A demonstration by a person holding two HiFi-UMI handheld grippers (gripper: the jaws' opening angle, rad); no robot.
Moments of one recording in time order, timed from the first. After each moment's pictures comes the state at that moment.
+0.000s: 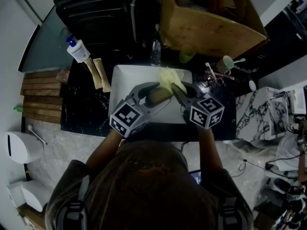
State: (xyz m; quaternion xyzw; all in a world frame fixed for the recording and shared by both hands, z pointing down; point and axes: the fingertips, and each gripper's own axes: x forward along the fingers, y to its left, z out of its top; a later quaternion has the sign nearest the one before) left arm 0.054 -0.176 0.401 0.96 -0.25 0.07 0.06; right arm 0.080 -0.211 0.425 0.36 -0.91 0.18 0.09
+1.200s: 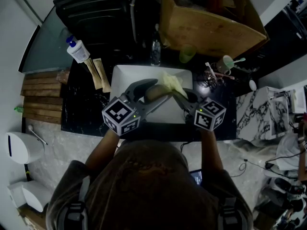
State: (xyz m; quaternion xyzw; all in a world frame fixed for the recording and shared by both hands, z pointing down) left arm 0.041 -0.181 0.375 0.97 -0.24 0.00 0.09; right arm 0.086 -0.191 0.443 0.32 -0.92 0.23 0.07
